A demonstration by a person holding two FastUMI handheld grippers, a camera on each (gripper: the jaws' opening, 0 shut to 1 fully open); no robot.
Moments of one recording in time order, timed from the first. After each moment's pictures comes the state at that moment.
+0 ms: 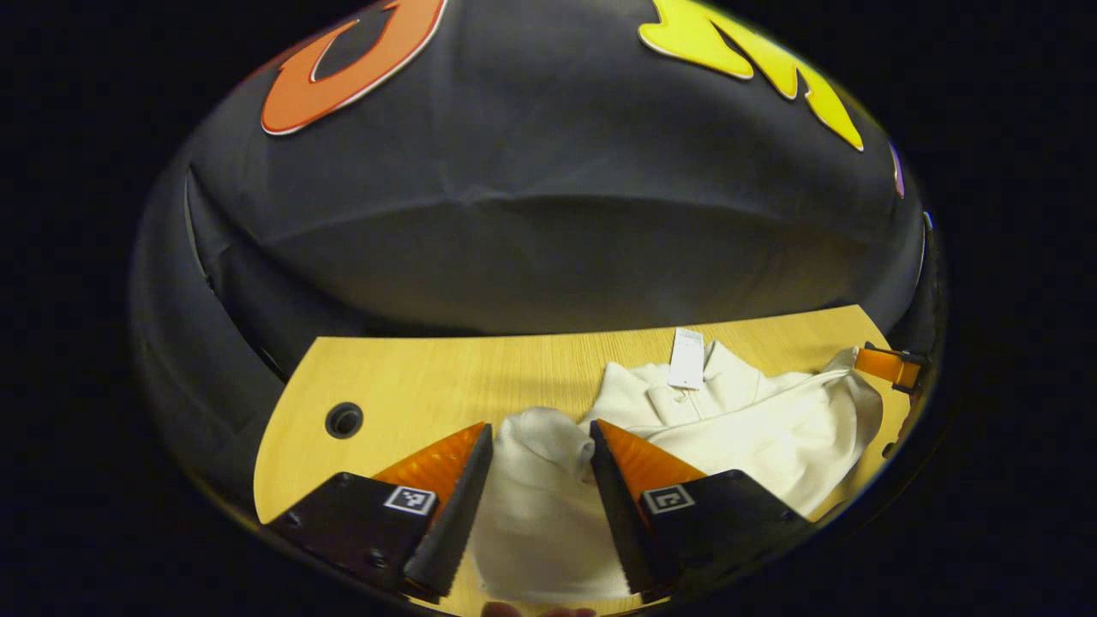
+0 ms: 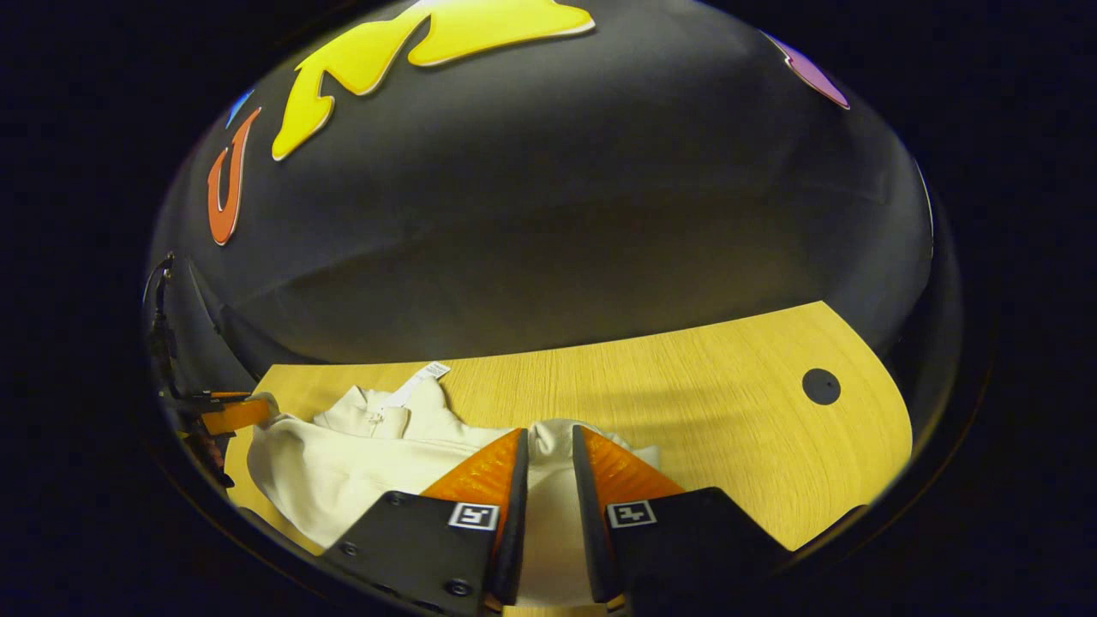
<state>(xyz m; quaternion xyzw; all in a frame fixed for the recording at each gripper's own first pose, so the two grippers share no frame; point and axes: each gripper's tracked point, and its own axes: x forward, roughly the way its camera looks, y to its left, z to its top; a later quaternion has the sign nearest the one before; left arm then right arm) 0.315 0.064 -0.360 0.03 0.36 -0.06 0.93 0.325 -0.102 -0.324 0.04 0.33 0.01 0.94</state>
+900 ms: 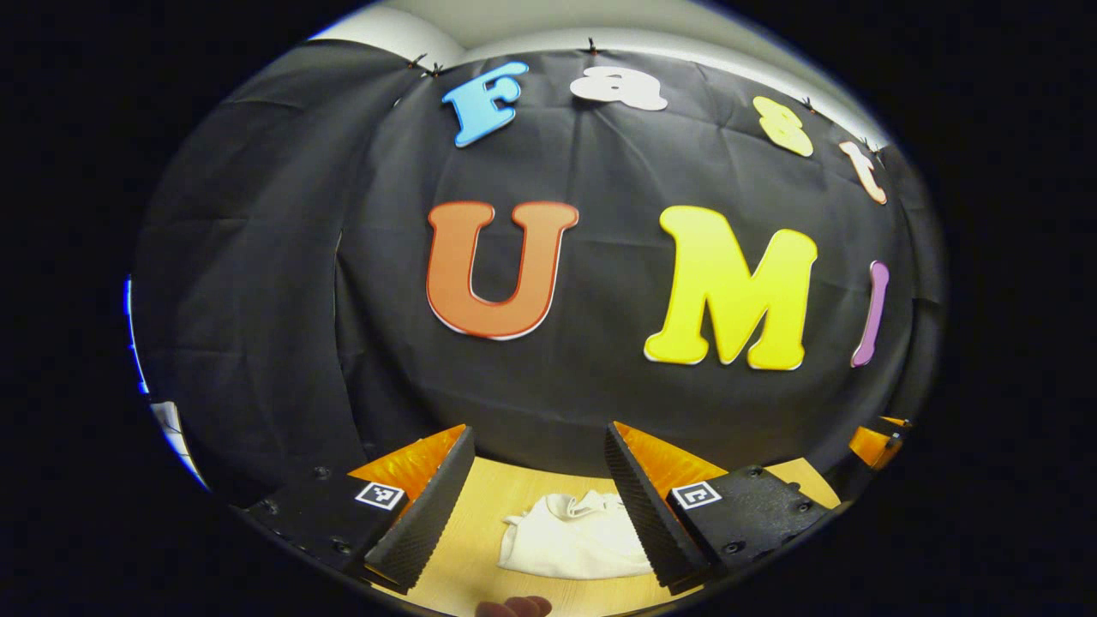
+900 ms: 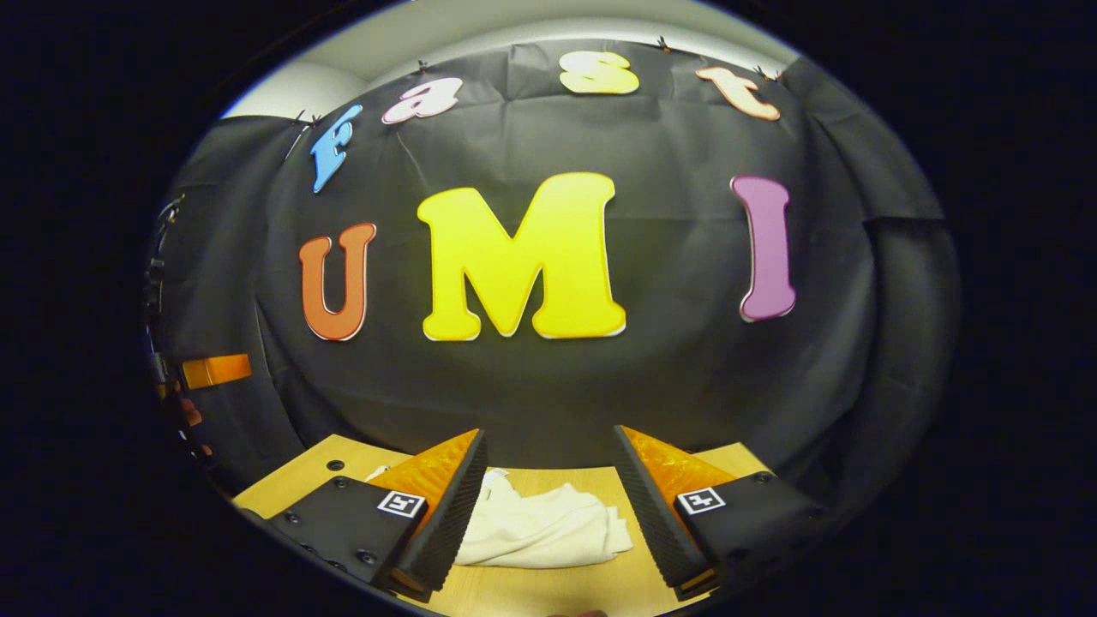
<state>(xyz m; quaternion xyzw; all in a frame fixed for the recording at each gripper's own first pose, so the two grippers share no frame) 0.187 0.115 -0.082 -0.06 0.09 0.04 0.99 0.148 -0.050 -0.030 -0.04 0.07 0.01 1.00</state>
